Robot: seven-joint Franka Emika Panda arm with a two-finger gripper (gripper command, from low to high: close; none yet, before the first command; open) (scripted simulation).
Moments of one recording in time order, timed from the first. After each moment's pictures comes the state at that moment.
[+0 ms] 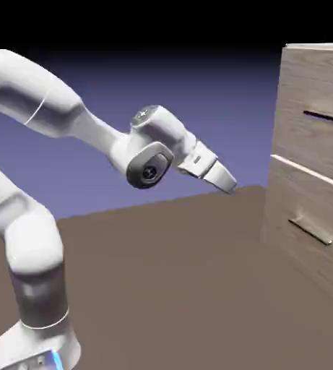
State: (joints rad) arm 0.05 -0.57 -0.03 -2.79 -0.05 3.03 0.70
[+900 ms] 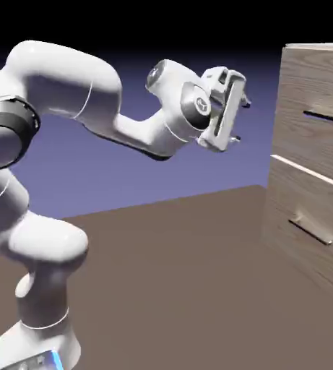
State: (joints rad) arm 0.86 -0.54 -0.78 -2.32 -1.23 2.94 -0.32
